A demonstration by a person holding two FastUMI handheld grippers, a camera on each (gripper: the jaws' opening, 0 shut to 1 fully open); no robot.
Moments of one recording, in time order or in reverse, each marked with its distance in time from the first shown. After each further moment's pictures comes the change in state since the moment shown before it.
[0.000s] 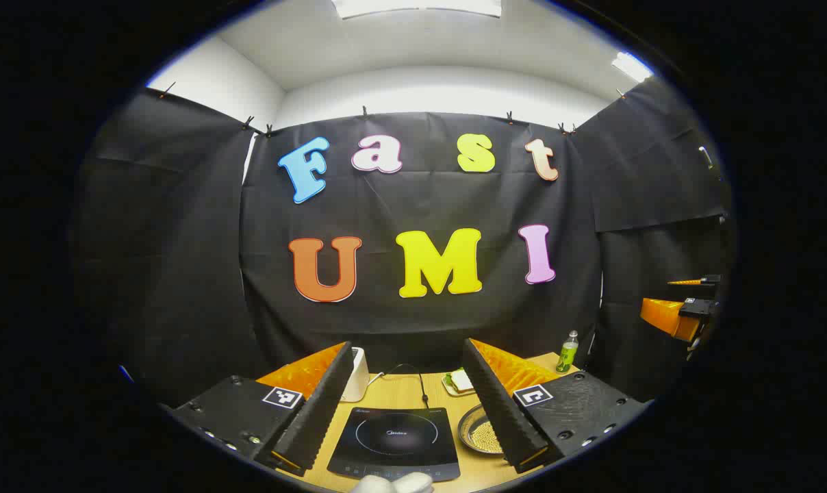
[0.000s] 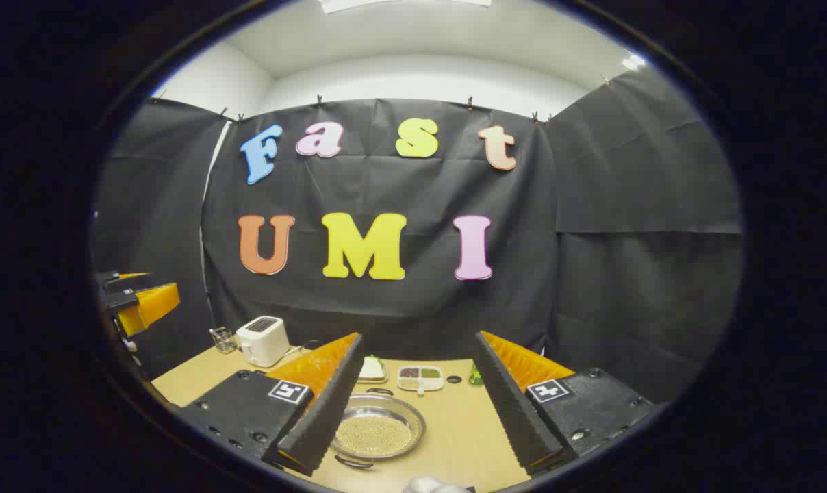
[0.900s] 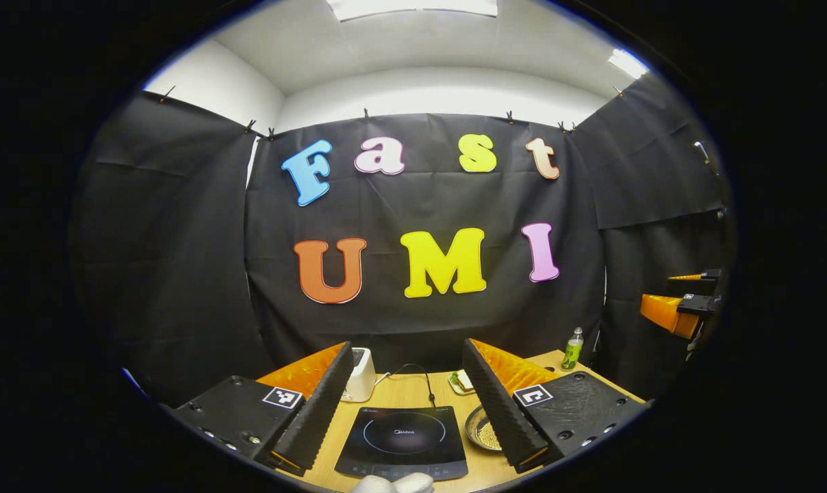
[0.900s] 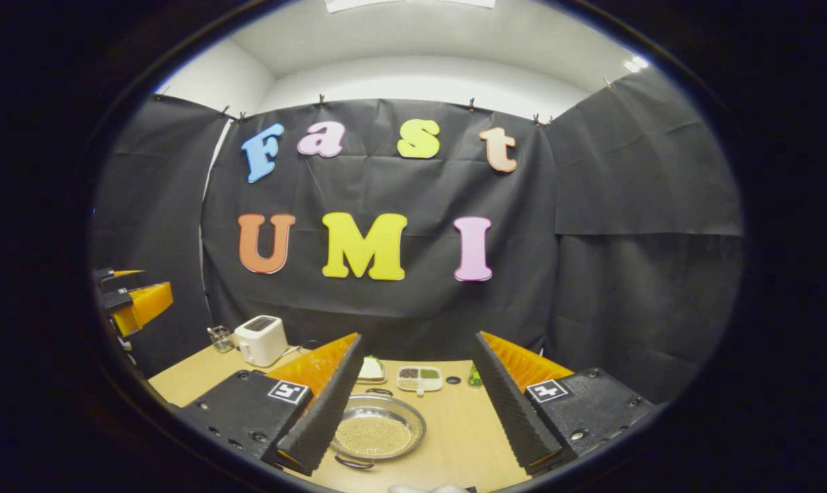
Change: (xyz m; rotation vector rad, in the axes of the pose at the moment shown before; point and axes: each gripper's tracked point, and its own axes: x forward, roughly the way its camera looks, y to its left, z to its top) left arm -0.008 0.013 -0.006 0.014 -0.003 0.023; right arm 0.005 0.018 -0.008 0.023 0.009 0.025
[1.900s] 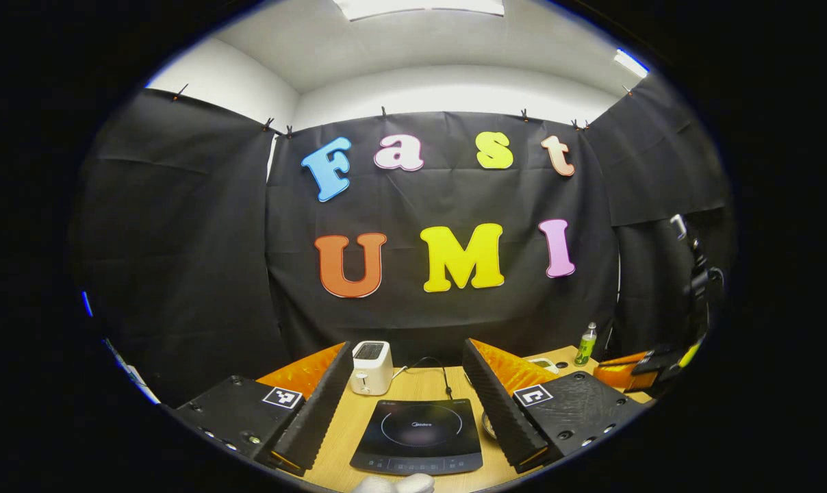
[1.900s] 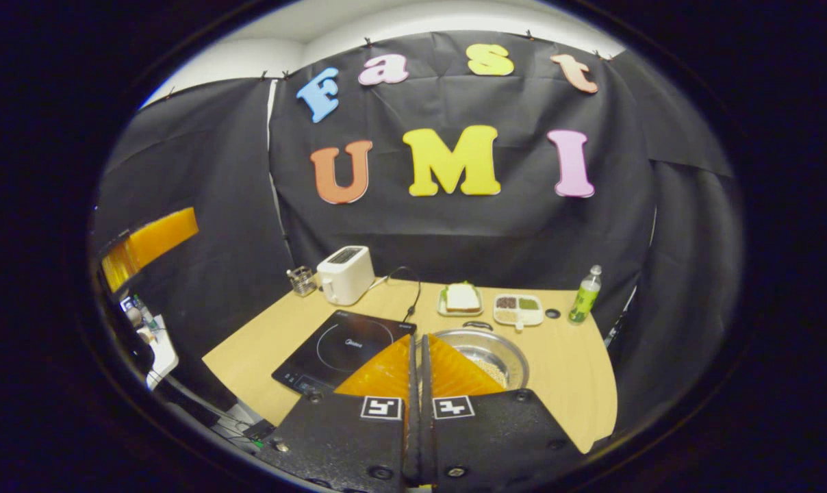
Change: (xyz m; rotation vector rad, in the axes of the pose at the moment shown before) left arm -0.022 0.028 -0.013 -0.006 0.015 0.065; right arm 0.025 0.119 -0.136 0.020 0.381 0.353
